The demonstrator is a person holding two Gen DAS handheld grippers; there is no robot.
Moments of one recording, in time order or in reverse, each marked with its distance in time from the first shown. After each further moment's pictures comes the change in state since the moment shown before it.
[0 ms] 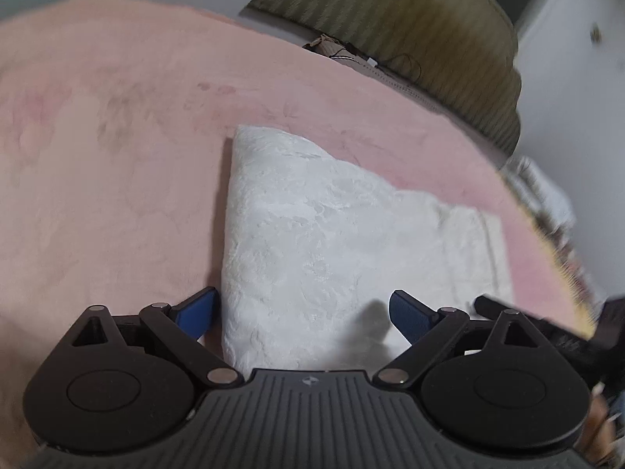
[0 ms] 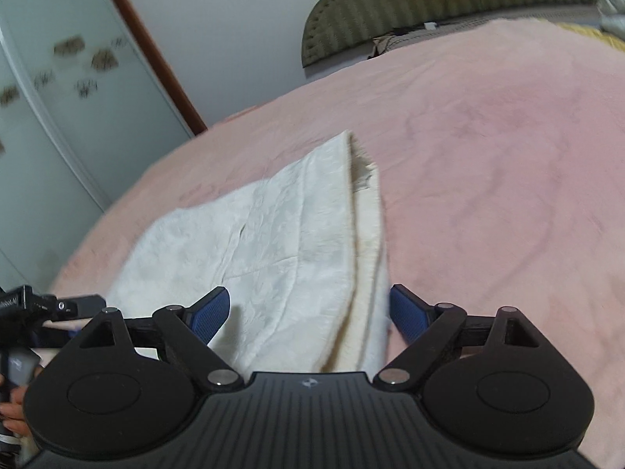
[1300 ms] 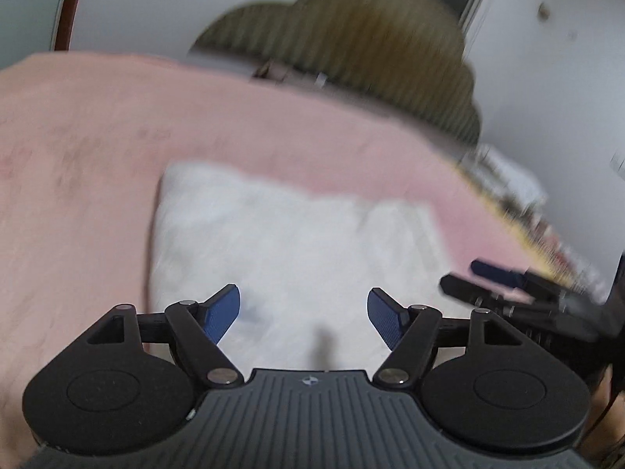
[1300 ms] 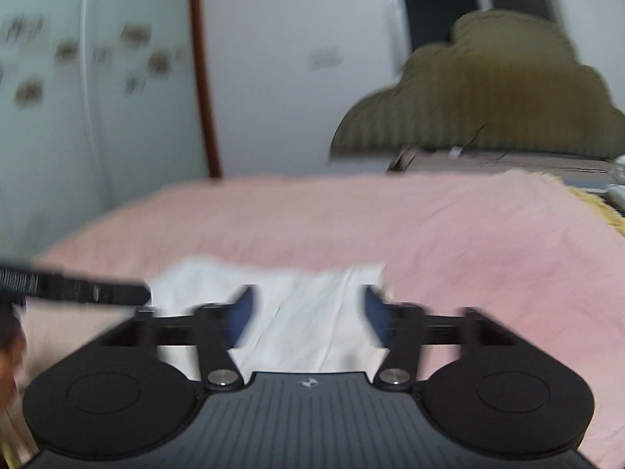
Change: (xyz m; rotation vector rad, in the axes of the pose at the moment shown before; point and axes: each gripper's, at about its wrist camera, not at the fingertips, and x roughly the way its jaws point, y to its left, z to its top) left arm -0.028 -0.033 -0.025 0.118 -0.046 -0.061; right arm -0.042 0.080 0.005 -0.341 -0.146 -0.136
